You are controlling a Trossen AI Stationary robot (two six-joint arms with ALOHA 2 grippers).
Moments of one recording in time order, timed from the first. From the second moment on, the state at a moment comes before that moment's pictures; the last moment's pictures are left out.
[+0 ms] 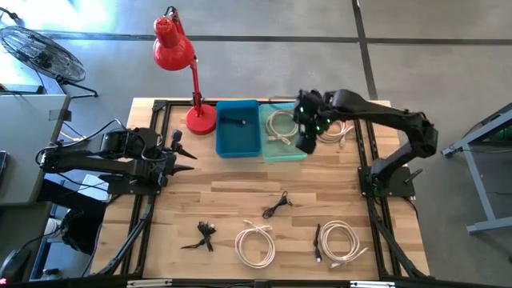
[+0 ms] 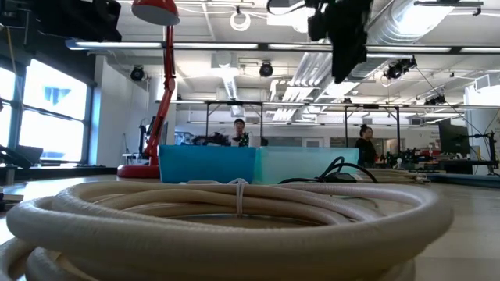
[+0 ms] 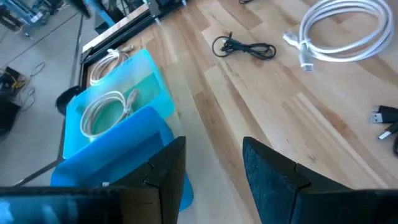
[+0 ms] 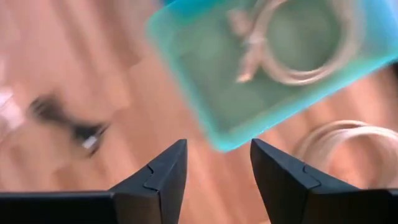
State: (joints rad) left arm 0.04 0.49 0.69 -0.70 0.05 0.56; right arm -0.34 1.52 1.49 -1.22 -0.05 0.13
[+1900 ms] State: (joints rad) left arm 0.04 0.50 0.69 -0.65 0.06 0.46; right arm 0.13 2.07 1.49 -0.94 -0.24 -0.19
